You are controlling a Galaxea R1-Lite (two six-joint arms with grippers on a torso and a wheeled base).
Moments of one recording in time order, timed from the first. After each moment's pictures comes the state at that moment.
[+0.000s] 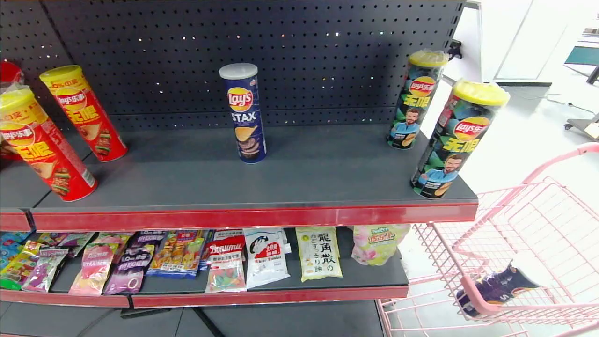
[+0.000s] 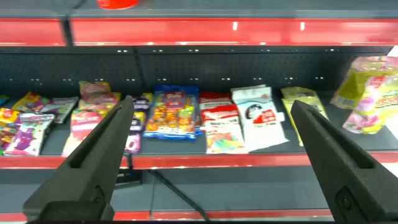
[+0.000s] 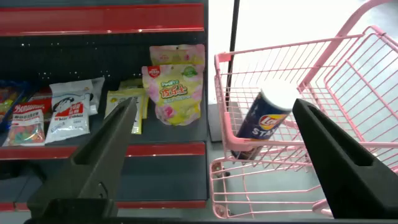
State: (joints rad) left arm 0.00 0.00 0.00 0.00 0.00 -0.01; right arm 0.00 0.00 0.00 0.00 0.00 0.00
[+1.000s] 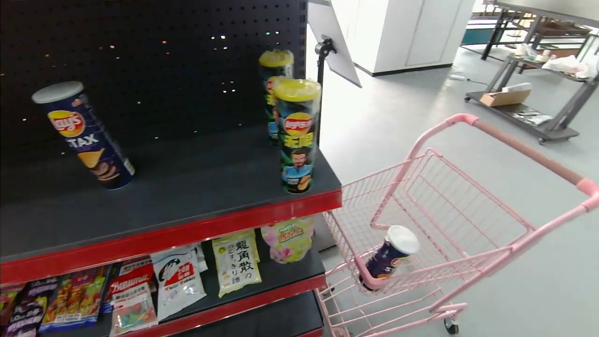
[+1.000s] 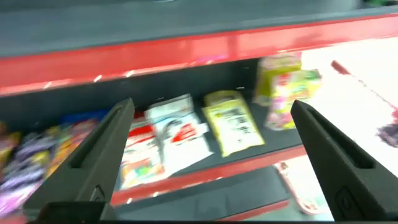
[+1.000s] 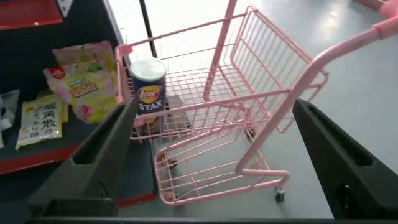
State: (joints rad) left arm 0.00 0.00 0.00 0.00 0.00 -0.01; right arm 0.00 0.00 0.00 0.00 0.00 0.00
